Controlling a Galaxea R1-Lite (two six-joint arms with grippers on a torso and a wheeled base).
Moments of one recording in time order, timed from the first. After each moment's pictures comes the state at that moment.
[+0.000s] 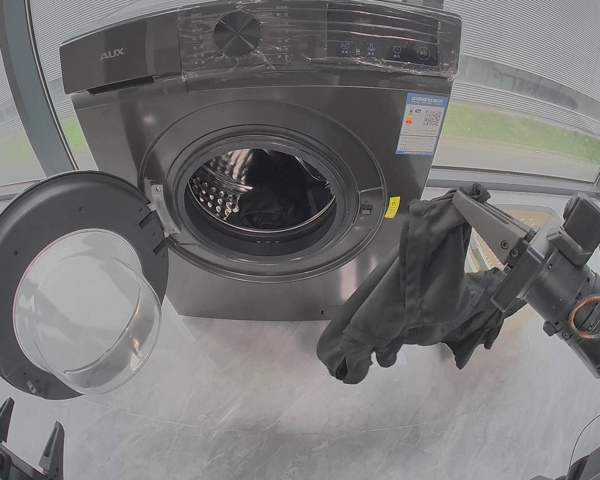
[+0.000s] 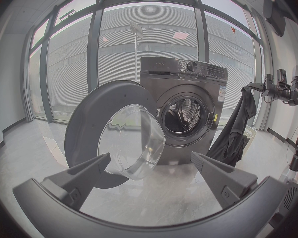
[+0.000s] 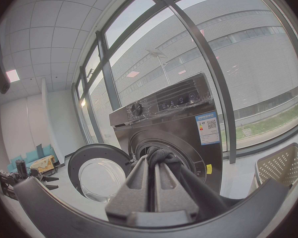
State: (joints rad) left arm 0.00 0.02 -0.02 0.00 0.01 -0.03; right arm 0.76 1.41 -0.46 -1.22 -0.13 0.11
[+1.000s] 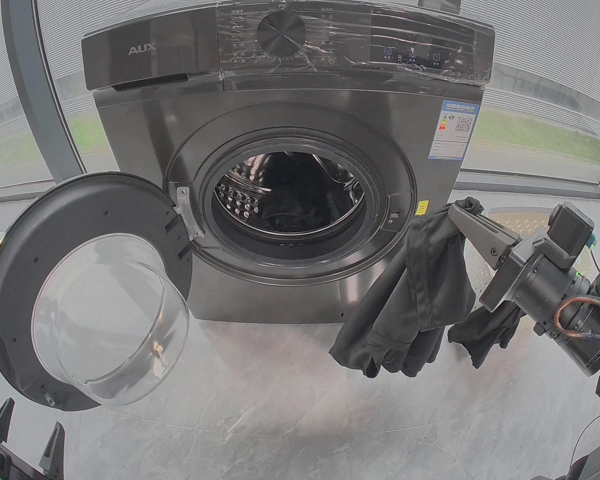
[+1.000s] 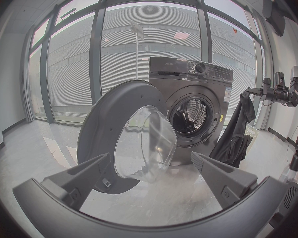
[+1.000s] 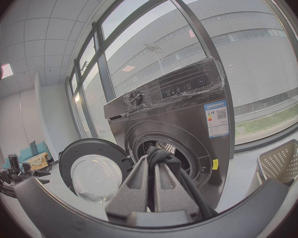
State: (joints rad) left arm 0.00 0.02 -0.02 0.00 0.01 -0.03; right arm 0.72 1.45 -0.44 -1.21 -0.14 0.11
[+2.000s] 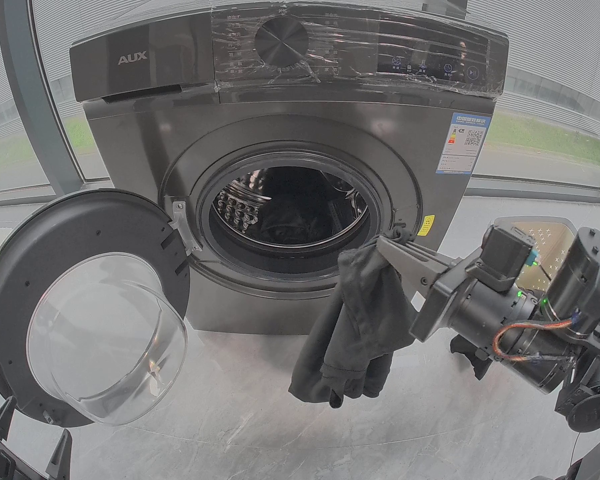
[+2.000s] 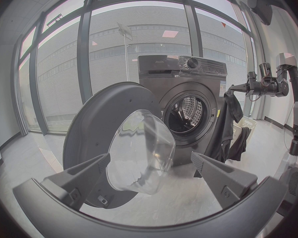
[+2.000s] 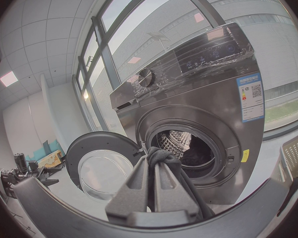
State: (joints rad) left arm 0.00 0.02 -0.02 0.00 -0.05 0.07; right arm 0.84 1.61 -0.52 -1.22 -0.13 0.16
